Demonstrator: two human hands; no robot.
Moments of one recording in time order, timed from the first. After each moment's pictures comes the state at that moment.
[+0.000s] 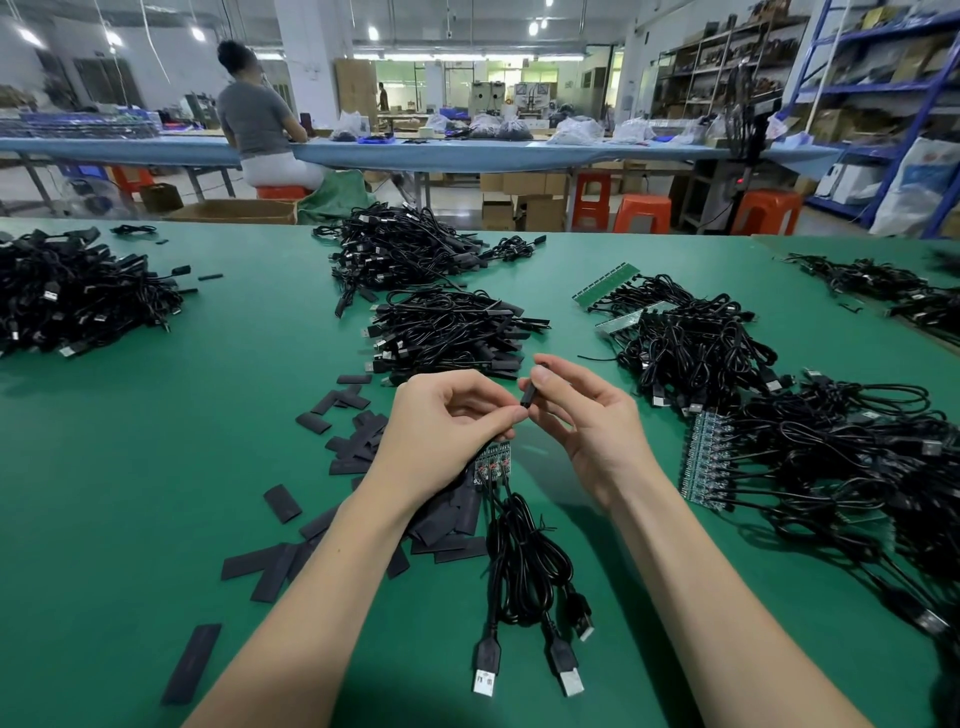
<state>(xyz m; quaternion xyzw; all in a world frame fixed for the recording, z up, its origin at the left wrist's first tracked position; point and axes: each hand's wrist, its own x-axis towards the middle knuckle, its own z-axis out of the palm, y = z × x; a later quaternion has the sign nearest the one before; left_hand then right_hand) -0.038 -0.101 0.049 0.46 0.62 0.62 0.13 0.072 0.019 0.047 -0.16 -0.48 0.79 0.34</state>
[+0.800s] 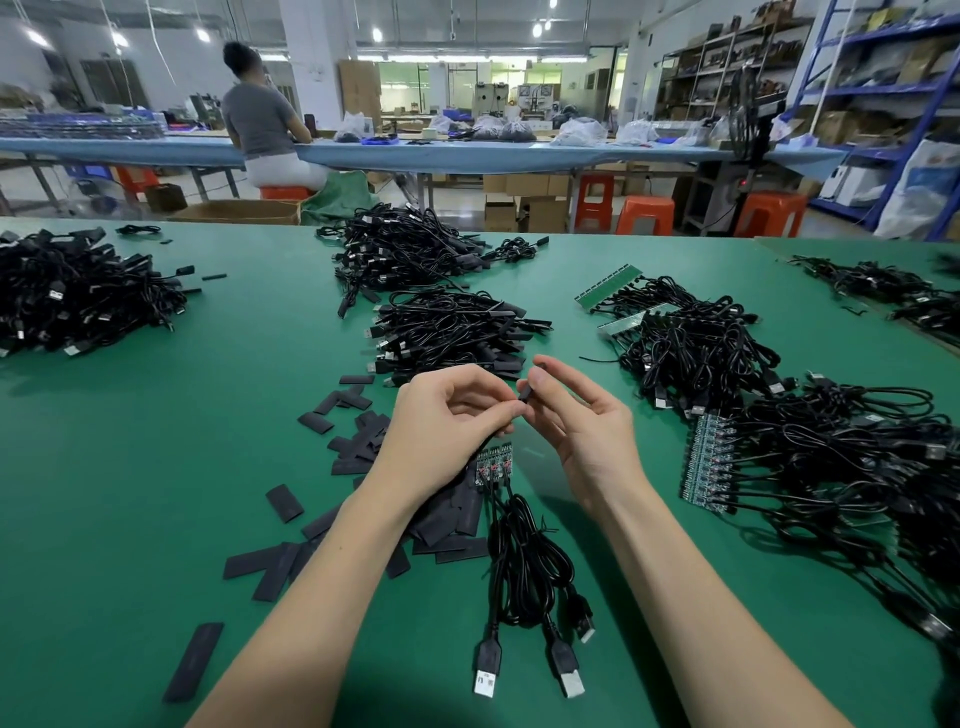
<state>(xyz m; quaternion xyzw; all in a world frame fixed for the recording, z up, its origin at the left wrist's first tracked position) -0.042 -0.100 0.050 0.46 0.64 0.61 0.12 0.064 0.012 0.040 -0.17 -0.46 0.79 0.37</state>
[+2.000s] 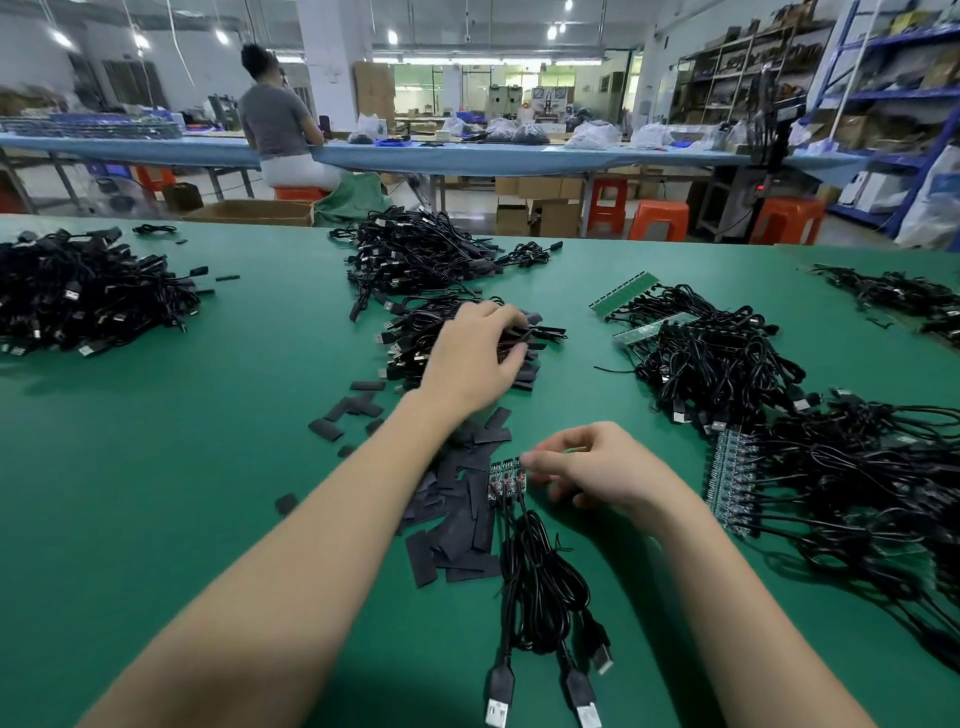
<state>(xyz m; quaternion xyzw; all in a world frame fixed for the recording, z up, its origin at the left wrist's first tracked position) -0.108 -0.023 0.066 0.53 0.77 0.32 -0.14 0.072 0.035 0.041 -0.32 -0.75 0.57 0.08</state>
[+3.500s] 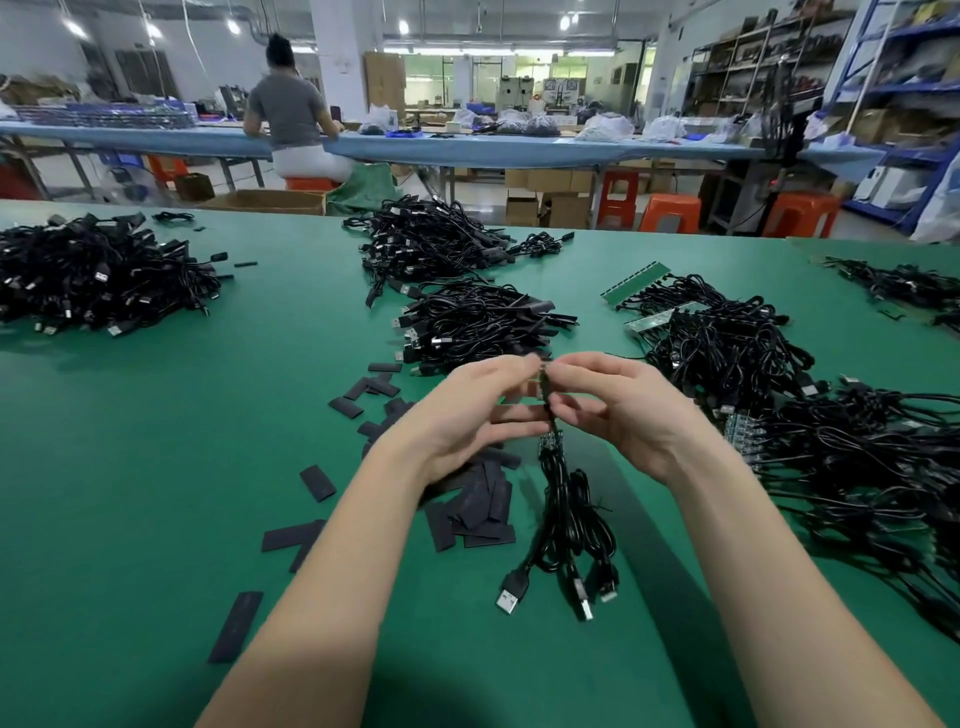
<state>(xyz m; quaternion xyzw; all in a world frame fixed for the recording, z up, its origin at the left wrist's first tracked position) -0.054 -0.095 0.061 0.32 0.54 0.65 0.44 0.075 0.025 0.080 -0.22 -0.55 0.78 0.19</state>
